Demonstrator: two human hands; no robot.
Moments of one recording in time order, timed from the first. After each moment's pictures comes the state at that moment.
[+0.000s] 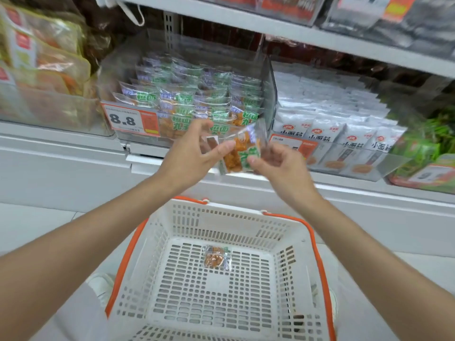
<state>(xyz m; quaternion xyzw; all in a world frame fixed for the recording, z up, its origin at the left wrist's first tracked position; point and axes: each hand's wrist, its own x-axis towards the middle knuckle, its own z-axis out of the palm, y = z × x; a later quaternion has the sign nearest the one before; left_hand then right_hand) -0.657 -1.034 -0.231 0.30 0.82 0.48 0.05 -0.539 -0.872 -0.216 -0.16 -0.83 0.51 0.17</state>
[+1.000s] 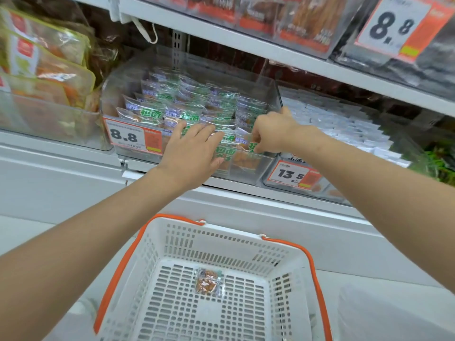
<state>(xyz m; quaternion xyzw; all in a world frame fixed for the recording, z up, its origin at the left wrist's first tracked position) -0.711 -1.019 -0.229 0.40 0.90 0.06 -0.15 -0.679 -0.827 -0.155 -0.06 -0.98 -0.17 -0.06</state>
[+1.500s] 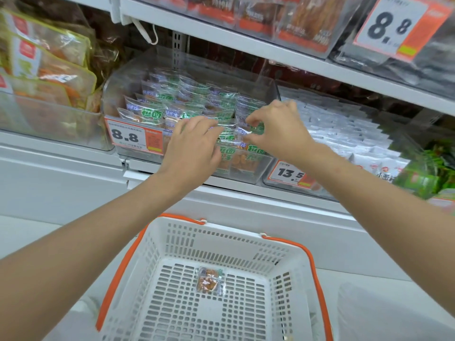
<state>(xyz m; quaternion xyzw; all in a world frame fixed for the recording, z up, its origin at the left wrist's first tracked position) -0.704 -1.018 -0.228 0.40 0.86 0.20 -0.24 -0.654 -0.833 -0.160 -0.02 -0.98 -0.05 0.17</state>
